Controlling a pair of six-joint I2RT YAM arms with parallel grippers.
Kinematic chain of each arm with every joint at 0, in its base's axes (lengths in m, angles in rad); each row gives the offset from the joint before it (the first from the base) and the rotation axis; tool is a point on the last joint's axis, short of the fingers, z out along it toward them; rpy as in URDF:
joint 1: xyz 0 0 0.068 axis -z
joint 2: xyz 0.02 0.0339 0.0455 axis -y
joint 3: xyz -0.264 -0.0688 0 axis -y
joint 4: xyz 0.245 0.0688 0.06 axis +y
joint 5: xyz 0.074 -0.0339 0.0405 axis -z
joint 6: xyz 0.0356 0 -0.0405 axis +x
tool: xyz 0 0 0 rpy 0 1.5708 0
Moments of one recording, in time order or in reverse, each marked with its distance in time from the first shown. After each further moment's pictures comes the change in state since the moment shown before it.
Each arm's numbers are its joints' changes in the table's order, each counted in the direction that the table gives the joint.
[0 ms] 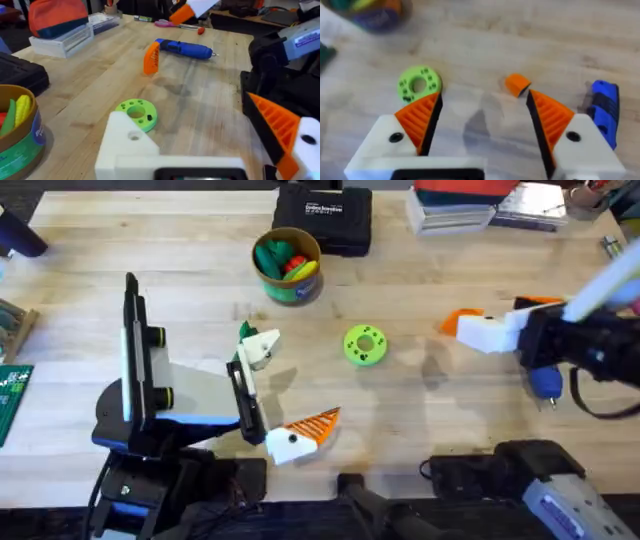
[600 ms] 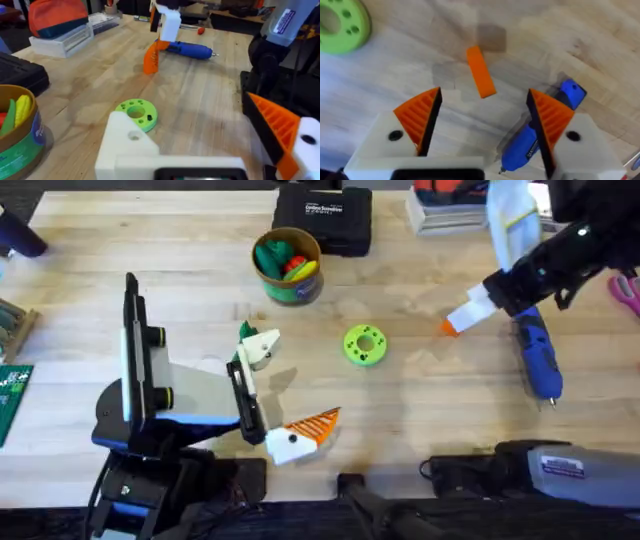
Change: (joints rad) left arm 0.000 0.000 0.000 0.000 0.000 0.000; right arm 0.000 -0.788 0.397 0.240 0.228 -0.413
